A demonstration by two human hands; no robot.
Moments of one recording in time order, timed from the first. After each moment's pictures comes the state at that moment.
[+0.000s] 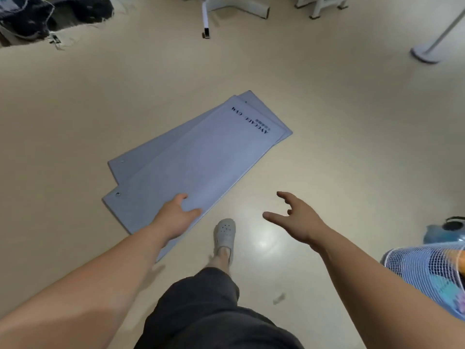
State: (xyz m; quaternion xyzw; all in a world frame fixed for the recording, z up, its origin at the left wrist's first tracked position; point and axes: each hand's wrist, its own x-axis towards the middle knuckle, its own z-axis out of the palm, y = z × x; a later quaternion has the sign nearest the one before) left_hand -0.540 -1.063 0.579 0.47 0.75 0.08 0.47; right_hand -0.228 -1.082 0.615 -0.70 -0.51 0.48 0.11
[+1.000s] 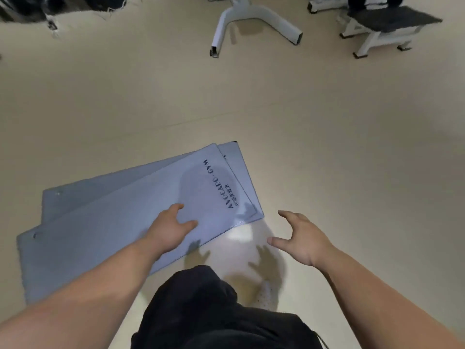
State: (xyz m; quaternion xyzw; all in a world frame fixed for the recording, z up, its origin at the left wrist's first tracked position) left_hand -0.155 -0.418 0.549 0.35 0.81 0.10 0.46; right_hand 0.167 -0.338 0.569 -0.60 -0.68 0.40 -0.14
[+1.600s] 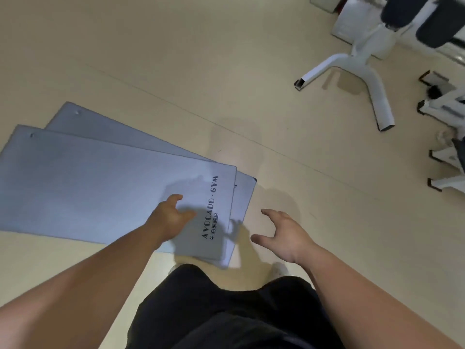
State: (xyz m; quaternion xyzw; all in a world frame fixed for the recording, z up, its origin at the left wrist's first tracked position) left_hand -0.163 -0.224 0.505 0.07 0.84 0.29 0.46; right_hand 0.037 -0.001 0.566 -0.35 -0.83 0.33 -0.29
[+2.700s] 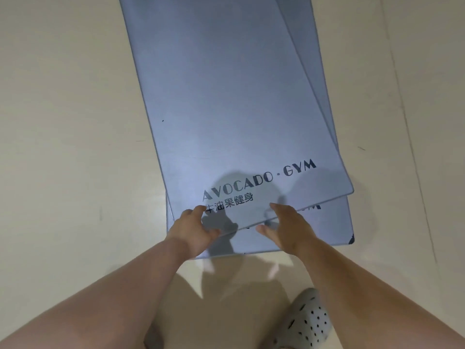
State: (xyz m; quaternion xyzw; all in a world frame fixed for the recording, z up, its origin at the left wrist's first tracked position) left_hand 0.036 -0.086 -0.053 -0.35 0.79 0.34 0.37; right_hand -0.091 0.134 -0.067 0.13 -0.87 0.08 -0.47
